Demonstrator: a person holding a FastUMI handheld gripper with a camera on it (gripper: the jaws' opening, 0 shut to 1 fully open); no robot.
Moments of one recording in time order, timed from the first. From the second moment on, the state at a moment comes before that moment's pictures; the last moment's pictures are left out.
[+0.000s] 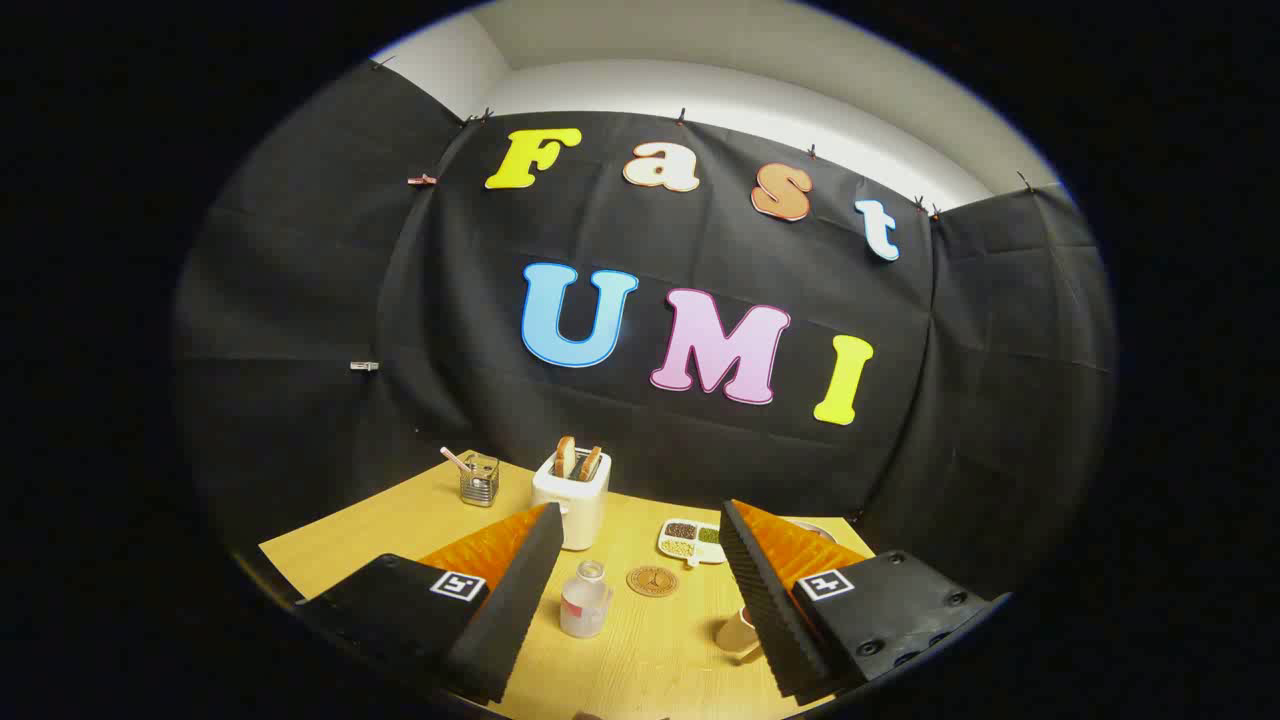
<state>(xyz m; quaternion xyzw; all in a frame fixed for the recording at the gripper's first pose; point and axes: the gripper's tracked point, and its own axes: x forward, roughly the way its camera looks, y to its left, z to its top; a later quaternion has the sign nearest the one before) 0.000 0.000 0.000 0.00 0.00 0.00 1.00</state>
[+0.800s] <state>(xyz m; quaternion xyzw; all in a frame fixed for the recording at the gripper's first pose) 0.017 0.029 0.004 0.02 -0.01 -0.02 1.00</state>
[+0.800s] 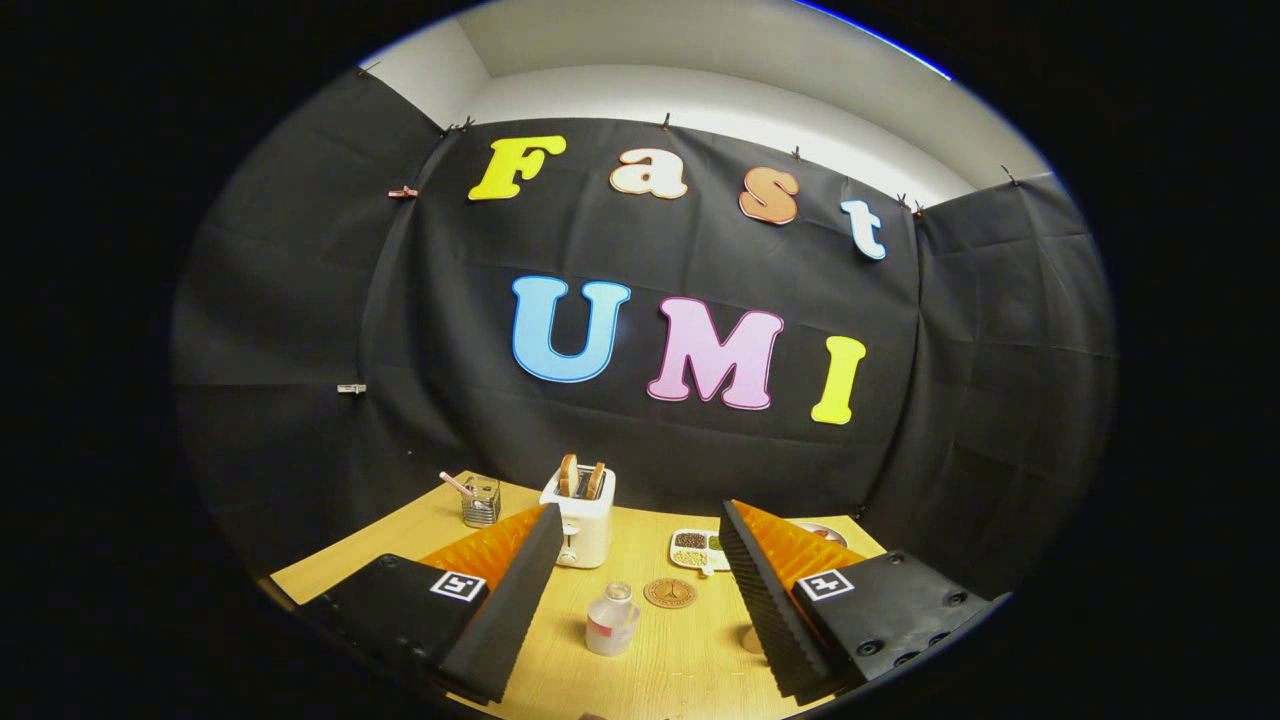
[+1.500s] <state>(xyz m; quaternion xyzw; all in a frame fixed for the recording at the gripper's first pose) 0.037 0.069 -0.031 0.04 0.01 -0.02 1.00</state>
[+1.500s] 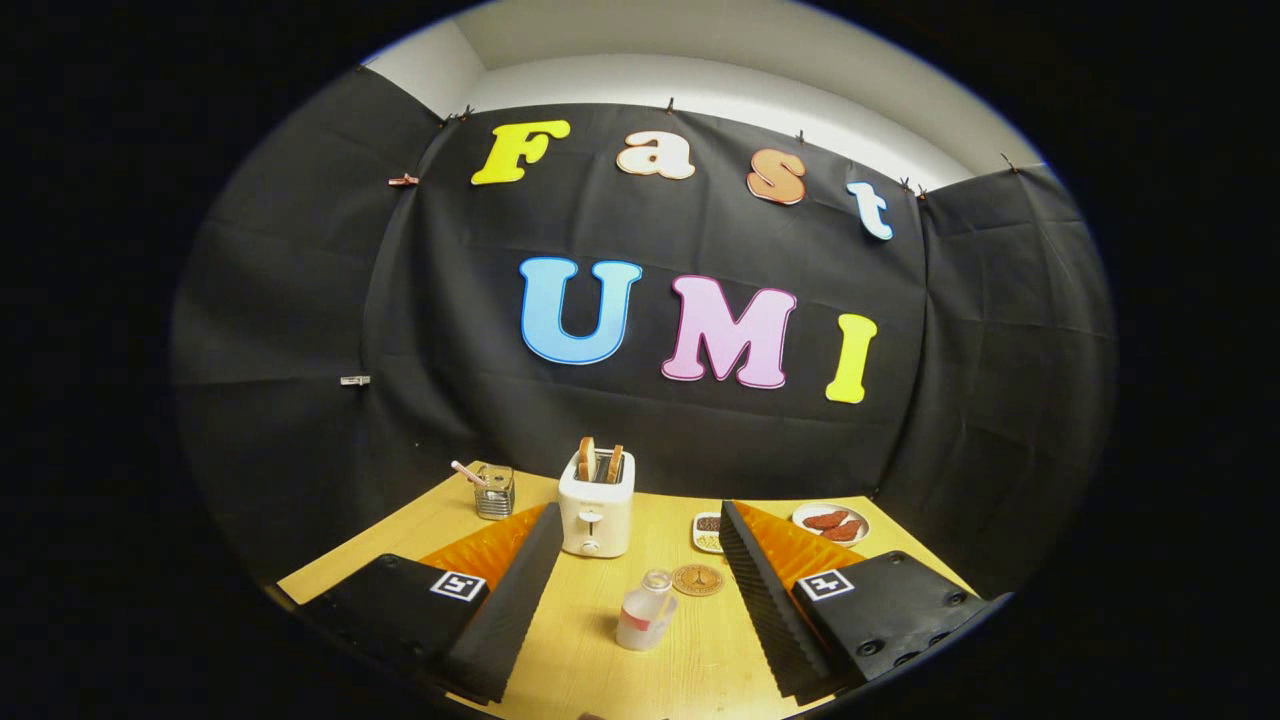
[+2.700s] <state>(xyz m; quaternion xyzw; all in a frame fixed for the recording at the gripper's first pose) 0.123 0.071 -0.244 0.10 0.09 -0.10 0.99</state>
